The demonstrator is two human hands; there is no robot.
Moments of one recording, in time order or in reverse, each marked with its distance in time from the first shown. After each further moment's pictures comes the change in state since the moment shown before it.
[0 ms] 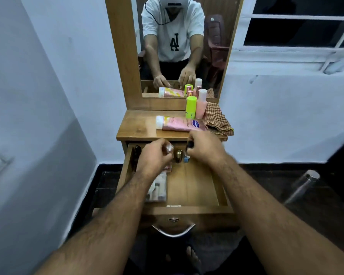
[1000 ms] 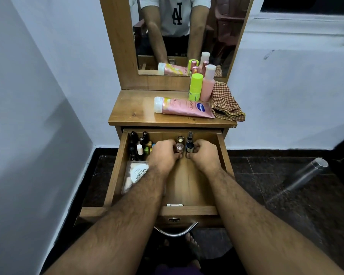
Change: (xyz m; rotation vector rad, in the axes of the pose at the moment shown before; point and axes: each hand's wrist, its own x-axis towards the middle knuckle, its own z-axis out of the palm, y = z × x) left_hand 0.022 -0.029 0.072 0.089 -0.118 -0.099; right_hand 0.015 0.038 0.116 0.523 -0.010 0.363
